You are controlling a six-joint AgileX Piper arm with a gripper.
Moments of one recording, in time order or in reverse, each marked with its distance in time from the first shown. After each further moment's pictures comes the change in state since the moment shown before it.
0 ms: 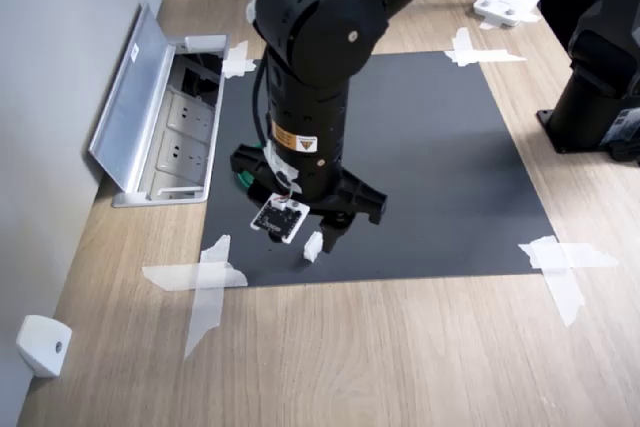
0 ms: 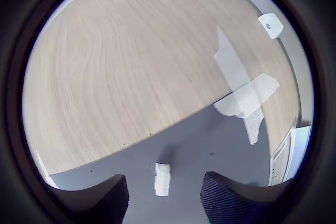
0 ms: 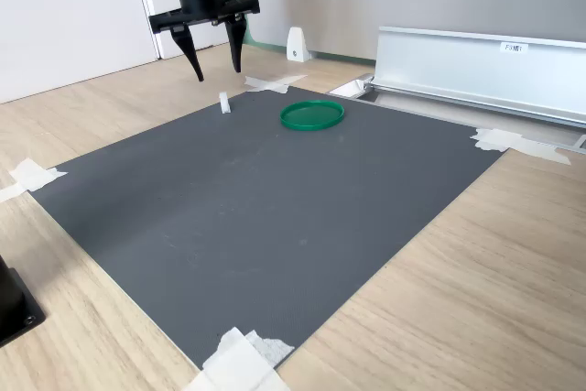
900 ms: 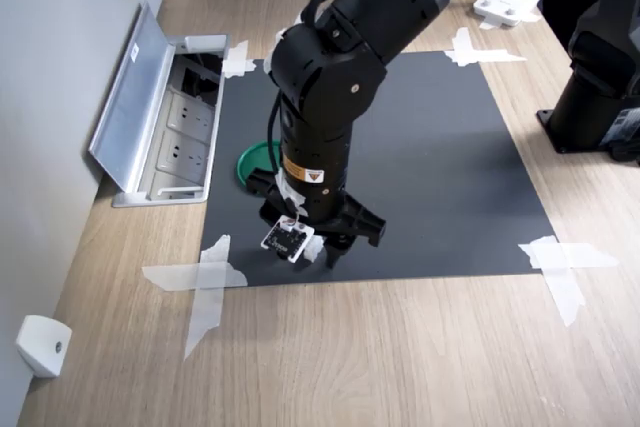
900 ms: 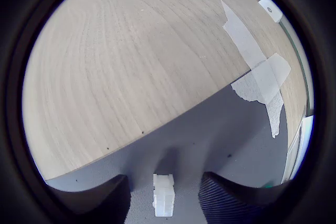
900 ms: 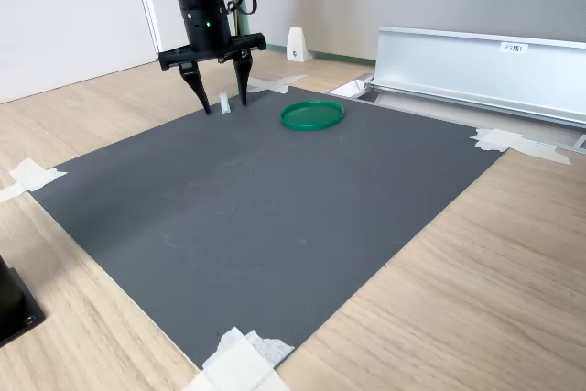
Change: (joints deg) arm -0.6 2.4 4.6 -0.2 -7.3 2.4
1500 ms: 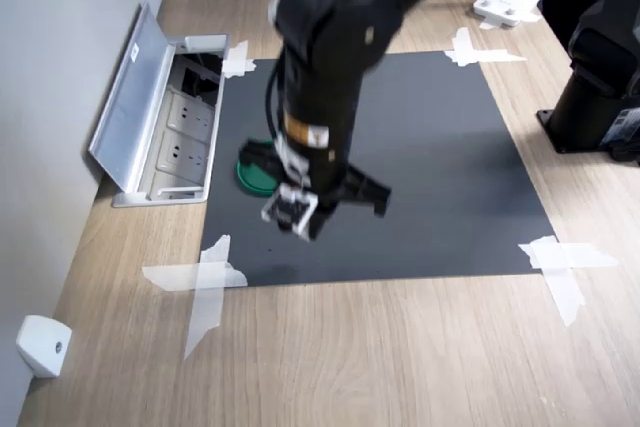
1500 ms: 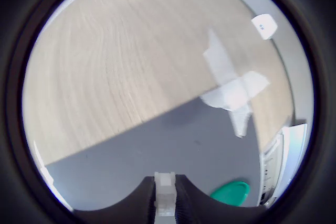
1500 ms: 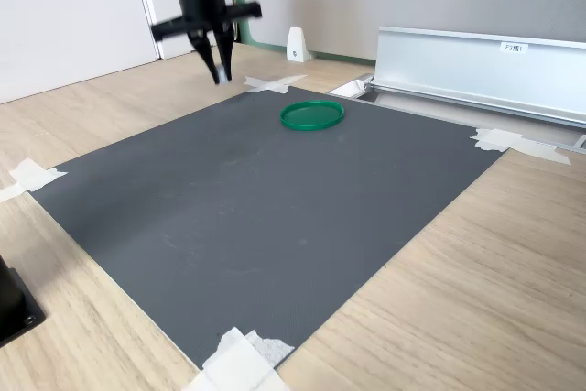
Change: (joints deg) arm -3.0 -7.6 -4.2 0.5 8.4 -7.5
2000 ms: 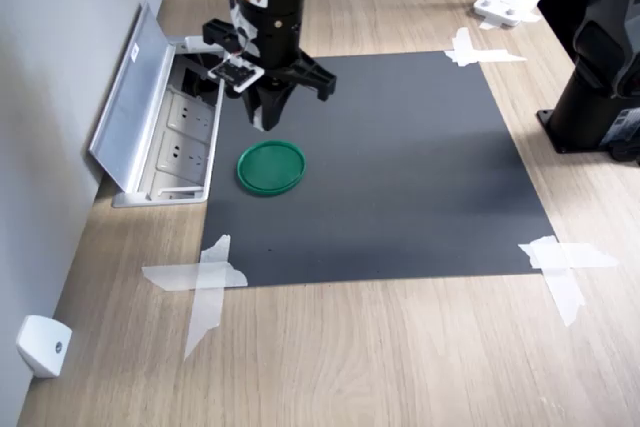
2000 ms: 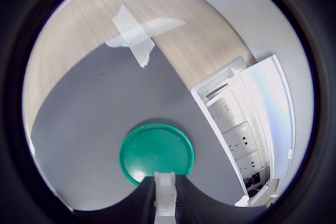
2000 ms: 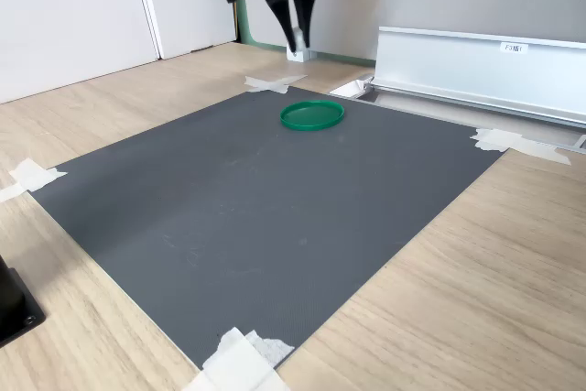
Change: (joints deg) arm -15.1 1.0 -3.1 -1.4 0.6 -7.9
